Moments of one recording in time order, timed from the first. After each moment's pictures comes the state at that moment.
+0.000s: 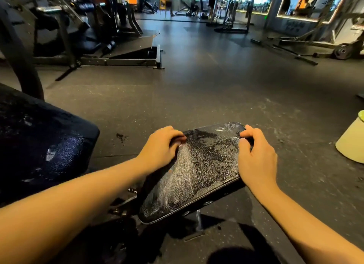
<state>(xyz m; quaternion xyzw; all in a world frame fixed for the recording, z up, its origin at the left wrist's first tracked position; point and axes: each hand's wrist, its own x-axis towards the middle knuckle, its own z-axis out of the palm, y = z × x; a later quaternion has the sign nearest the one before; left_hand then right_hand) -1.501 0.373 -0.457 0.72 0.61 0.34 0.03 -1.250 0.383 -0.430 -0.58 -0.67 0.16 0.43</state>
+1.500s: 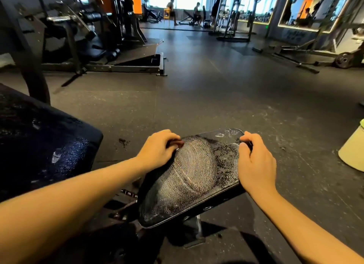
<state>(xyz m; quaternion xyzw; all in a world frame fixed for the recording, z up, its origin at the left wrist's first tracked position) -1.511 0.378 -0.454 0.69 0.64 0.33 0.05 -1.246 0.384 -0.430 -0.58 -0.69 0.13 0.41</state>
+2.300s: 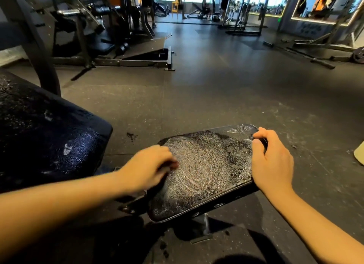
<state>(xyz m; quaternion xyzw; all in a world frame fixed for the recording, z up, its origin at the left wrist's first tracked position) -1.548 0.310 -0.472 0.79 0.57 0.21 0.03 -1.248 0.386 -0.433 -0.58 -0.69 0.12 0.42</state>
